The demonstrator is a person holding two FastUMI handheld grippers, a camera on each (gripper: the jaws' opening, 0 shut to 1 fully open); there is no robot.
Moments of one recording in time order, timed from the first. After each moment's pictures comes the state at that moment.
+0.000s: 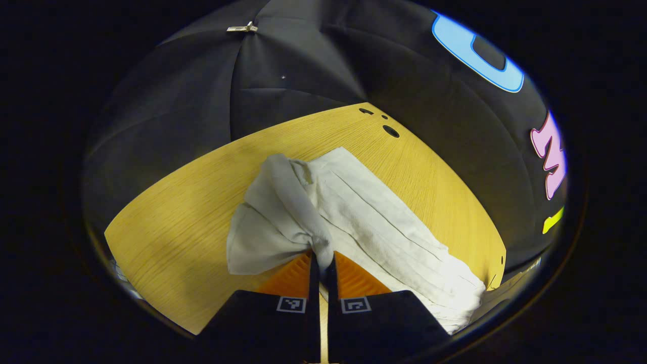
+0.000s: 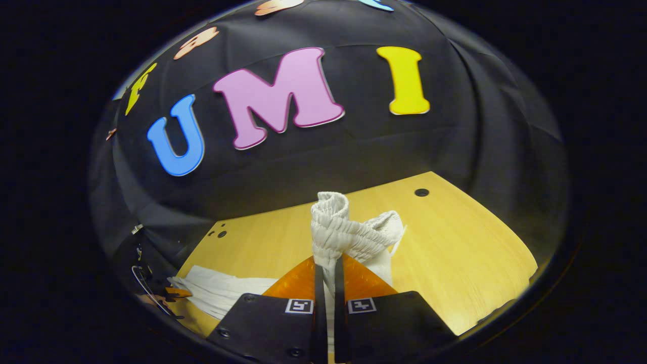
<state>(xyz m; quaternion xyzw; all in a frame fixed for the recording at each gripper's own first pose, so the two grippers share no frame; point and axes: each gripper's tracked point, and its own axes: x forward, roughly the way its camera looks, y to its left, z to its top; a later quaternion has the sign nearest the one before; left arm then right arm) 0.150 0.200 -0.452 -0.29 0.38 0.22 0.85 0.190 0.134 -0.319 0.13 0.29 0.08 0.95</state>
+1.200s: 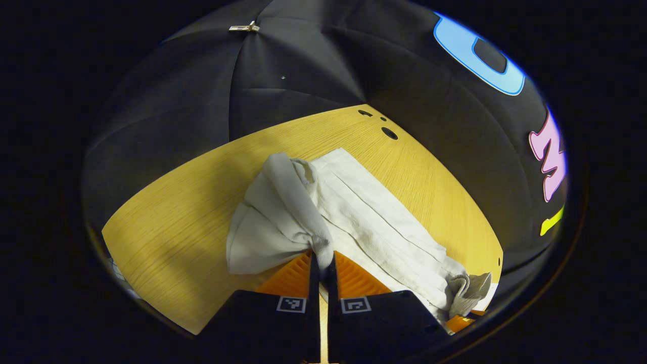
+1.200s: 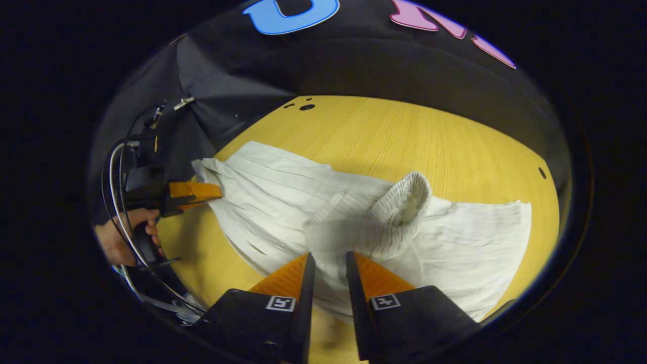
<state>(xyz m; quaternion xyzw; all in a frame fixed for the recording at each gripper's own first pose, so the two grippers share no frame) 0.153 0.201 -0.450 -0.29 0.38 0.22 0.85 0.120 0.321 -0.473 0.01 0.50 0.31 0.81</state>
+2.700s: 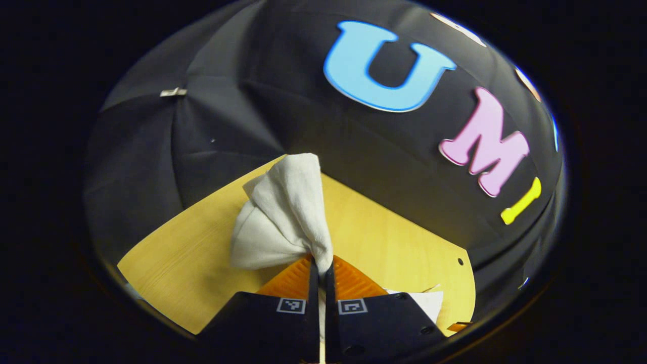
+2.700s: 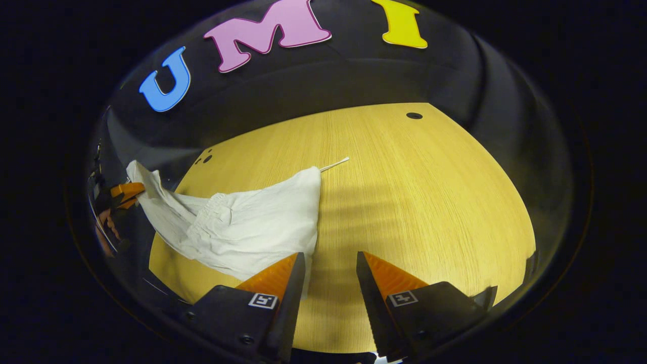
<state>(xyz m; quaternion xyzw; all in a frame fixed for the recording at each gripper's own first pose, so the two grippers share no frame) 0.223 0.072 -0.265 -0.21 0.26 0.09 0.94 0.135 0.010 -0.437 0.09 0.48 0.09 0.87</state>
